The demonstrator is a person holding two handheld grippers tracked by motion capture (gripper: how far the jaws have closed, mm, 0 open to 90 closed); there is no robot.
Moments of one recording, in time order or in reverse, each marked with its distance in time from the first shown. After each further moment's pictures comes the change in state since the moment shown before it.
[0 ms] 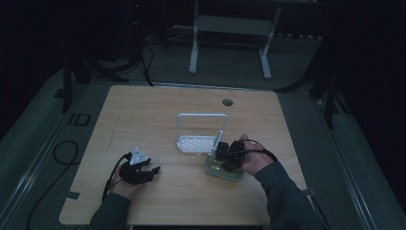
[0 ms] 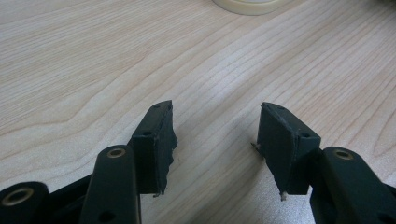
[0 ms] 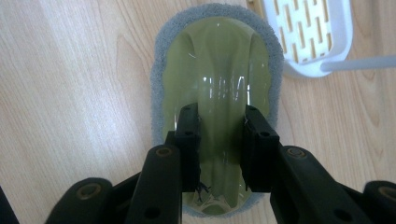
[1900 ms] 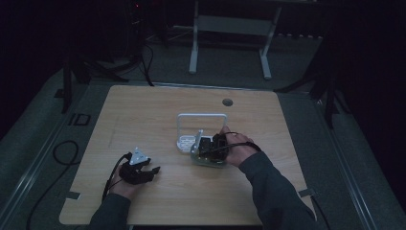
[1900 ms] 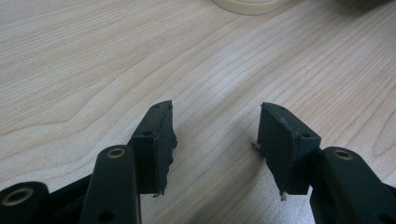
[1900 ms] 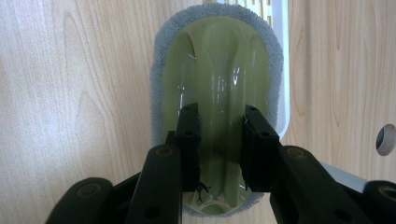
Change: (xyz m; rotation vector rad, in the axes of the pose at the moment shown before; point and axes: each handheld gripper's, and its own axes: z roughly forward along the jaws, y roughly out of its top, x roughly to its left) left arm 0.000 0.000 0.000 0.000 -0.001 0.004; right arm 0.001 0.050 0.001 -0.042 -0.150 -0.190
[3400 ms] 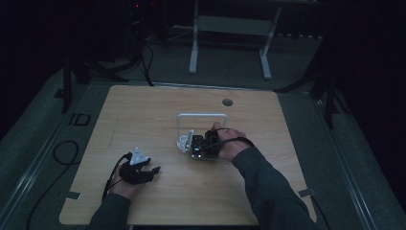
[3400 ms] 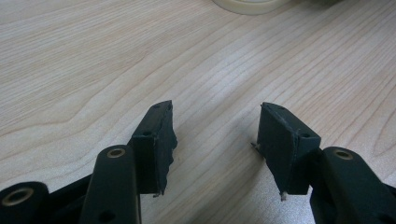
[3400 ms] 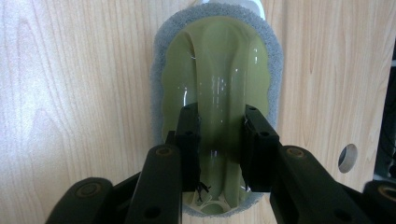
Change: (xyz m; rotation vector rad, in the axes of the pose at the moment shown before) left arm 0.000 0.000 0.000 0.001 0.002 0.002; right arm -0.008 0.021 0.011 0.014 -0.074 -0.088
